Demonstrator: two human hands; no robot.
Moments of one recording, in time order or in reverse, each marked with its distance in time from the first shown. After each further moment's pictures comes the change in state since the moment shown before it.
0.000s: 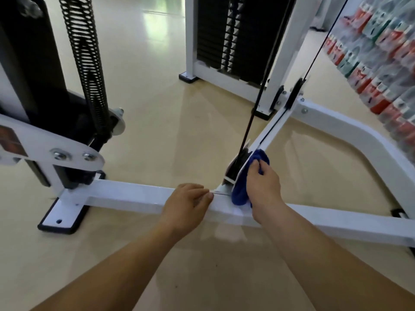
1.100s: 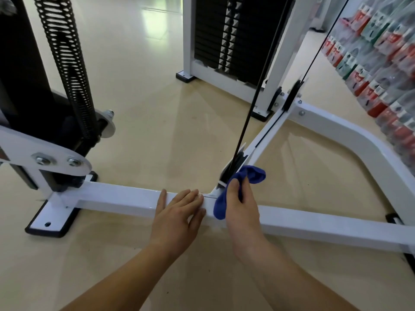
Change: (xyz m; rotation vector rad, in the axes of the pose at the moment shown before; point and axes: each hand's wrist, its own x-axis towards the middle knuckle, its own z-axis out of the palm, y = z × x) left_hand -0.022 -0.016 0.025 0.289 0.131 0.118; right_hand -0.042 0.027 0.011 0.089 -0.146 0.001
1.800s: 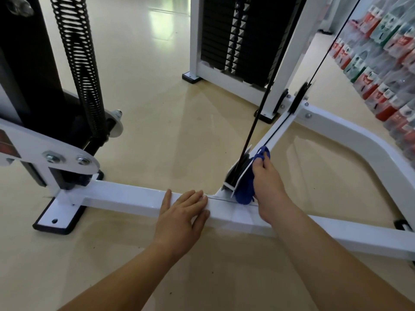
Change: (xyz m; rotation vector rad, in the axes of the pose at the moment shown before) left_hand 0.000 -0.002 0.001 -0.028 0.023 0.014; right_hand 0.067 -0.042 -0.022 -0.101 0.031 0.069
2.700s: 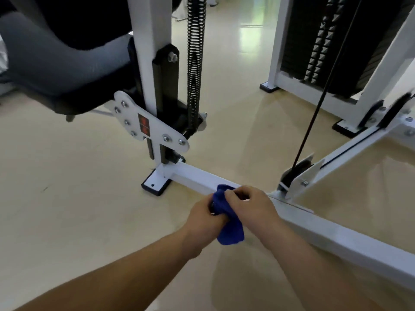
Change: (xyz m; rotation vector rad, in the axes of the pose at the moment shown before) left_hand -0.060 0.065 -0.127 -0.923 0.000 -0.809; right_hand -0.116 0.017 0.050 -0.337 -0.600 -0.213
